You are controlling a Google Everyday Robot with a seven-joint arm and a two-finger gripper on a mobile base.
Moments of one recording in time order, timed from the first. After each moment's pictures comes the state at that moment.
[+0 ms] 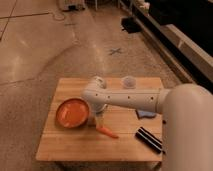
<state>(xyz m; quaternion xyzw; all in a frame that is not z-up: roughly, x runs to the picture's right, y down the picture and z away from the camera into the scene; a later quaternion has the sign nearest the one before) -0.040 0.176 0.838 -0.34 -0.04 -0.14 0.93</state>
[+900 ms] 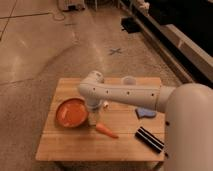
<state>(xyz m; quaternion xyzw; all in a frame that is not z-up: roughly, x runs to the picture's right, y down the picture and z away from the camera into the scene) -0.079 0.157 0.806 -0.34 -0.10 -0.18 0.92</state>
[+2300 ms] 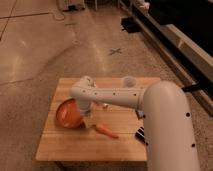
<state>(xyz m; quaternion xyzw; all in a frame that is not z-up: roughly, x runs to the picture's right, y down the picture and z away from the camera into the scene) -0.117 0.191 0.846 -0.38 -0.13 -0.23 0.89</state>
